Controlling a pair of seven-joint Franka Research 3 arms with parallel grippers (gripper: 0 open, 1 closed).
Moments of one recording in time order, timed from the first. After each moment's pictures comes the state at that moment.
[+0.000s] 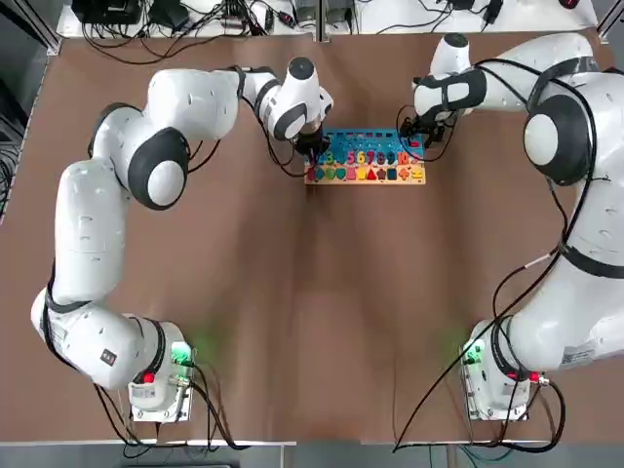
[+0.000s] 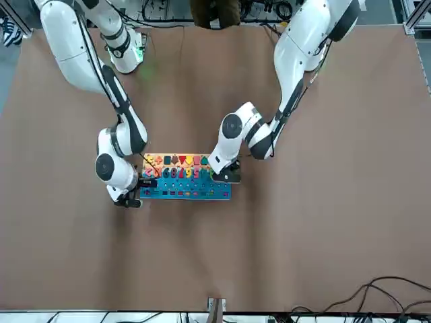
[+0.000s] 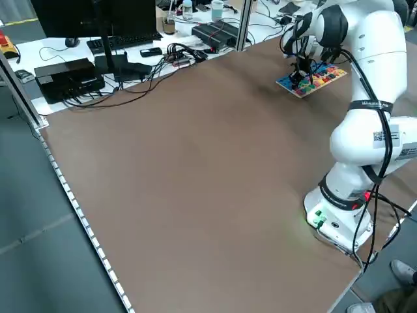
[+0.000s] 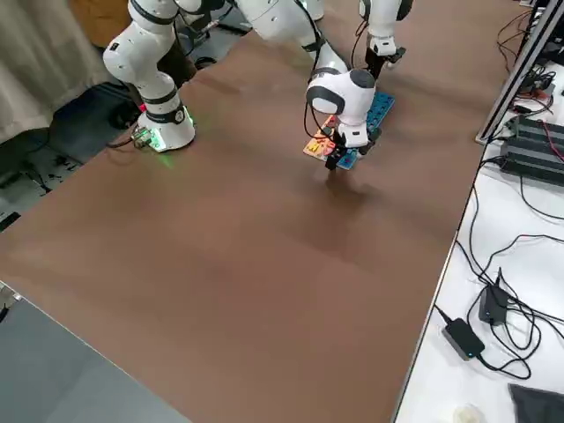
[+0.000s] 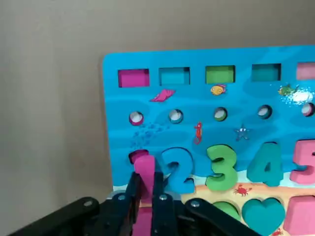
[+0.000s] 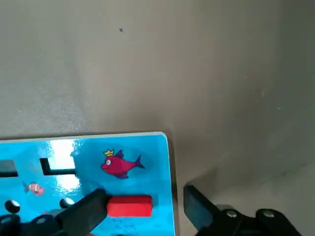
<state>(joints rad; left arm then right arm) -0.49 0.81 -0.31 -1.57 0.26 2.39 -0.83 0.18 0.62 0.08 -1.90 0.06 2.42 0.28</state>
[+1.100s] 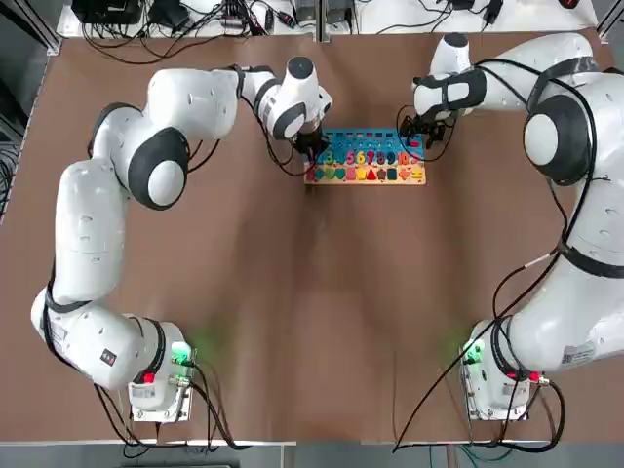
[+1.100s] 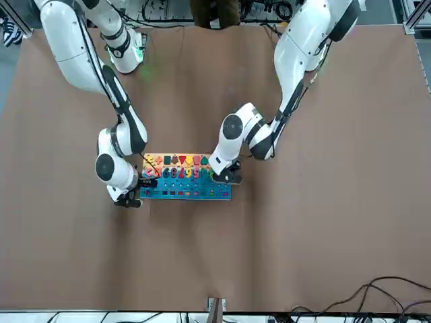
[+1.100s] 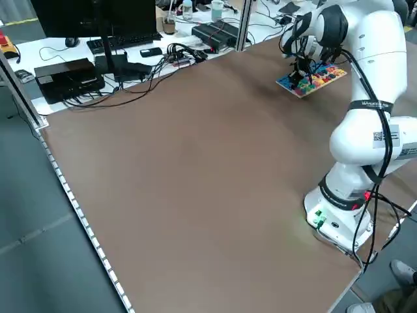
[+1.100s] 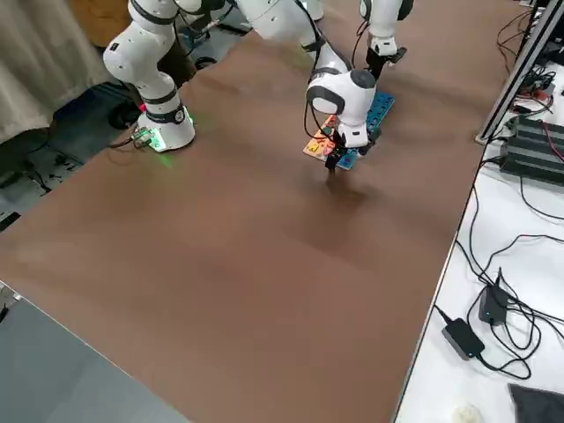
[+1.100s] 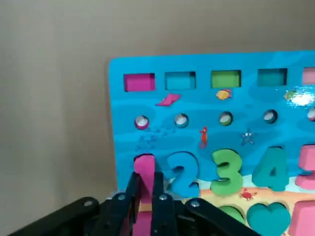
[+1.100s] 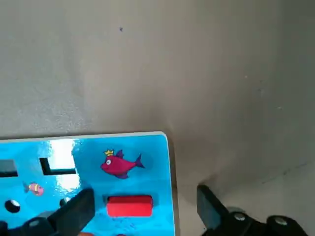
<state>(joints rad) -0.49 0.81 -0.30 -1.56 0.26 2.39 -0.82 0.18 0.62 0.08 -1.90 0.06 2.41 0.28</state>
